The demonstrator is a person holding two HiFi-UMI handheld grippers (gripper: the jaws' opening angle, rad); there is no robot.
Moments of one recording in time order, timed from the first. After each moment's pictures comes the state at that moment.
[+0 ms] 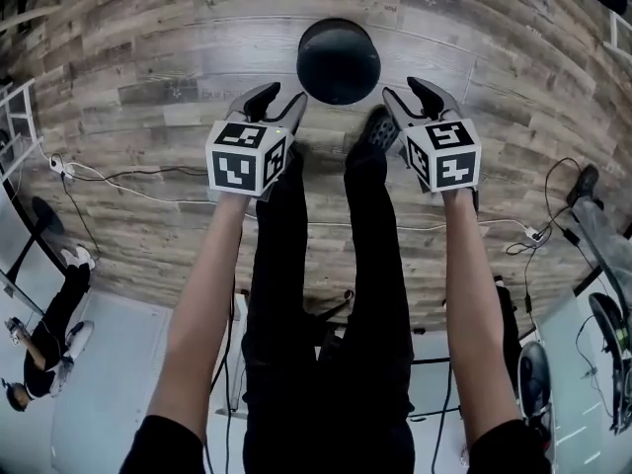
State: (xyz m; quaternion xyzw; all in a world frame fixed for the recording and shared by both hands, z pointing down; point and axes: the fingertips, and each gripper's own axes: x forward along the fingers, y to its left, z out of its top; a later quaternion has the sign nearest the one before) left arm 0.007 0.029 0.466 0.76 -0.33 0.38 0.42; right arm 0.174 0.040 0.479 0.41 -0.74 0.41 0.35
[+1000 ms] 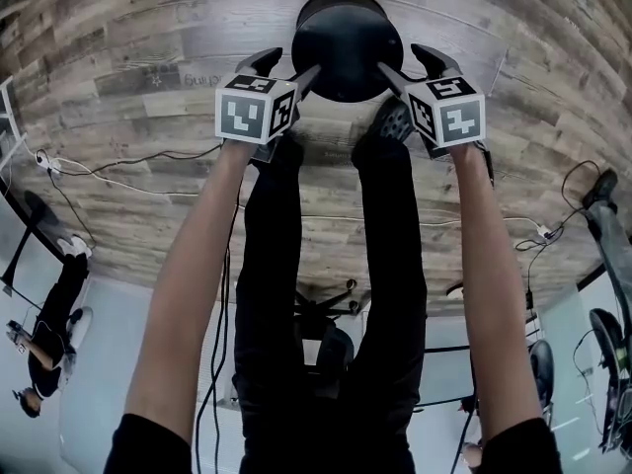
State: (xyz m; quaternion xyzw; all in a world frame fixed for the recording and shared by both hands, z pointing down) left arm 0.010 0.038 0.637 0.73 -0.29 0.41 0.46; right arm 0.160 0.044 0.642 0.35 -0.73 0.46 0.37
